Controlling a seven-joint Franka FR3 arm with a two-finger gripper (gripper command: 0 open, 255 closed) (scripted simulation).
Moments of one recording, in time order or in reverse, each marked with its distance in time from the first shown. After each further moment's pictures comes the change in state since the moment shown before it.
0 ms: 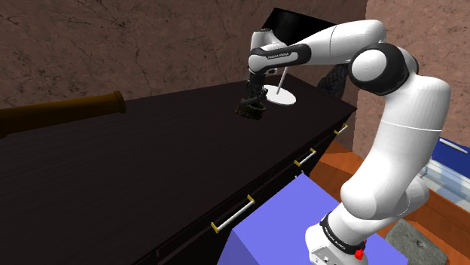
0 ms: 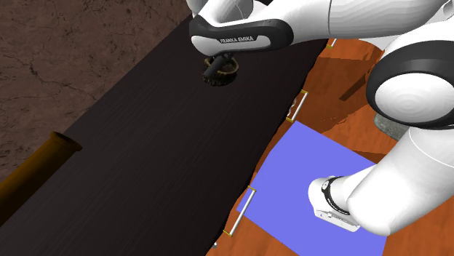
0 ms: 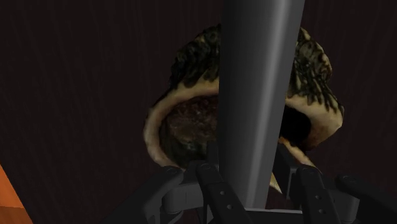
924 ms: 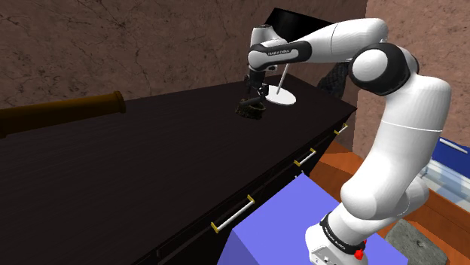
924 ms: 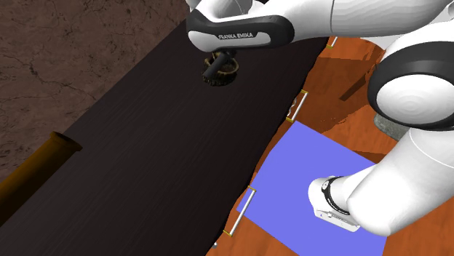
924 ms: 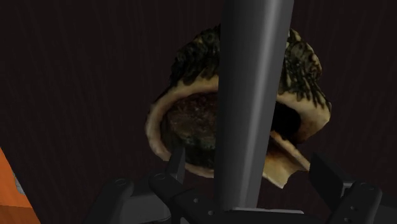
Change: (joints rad) arm 0.006 -0.006 0.004 0.028 0.005 -0.032 -0.002
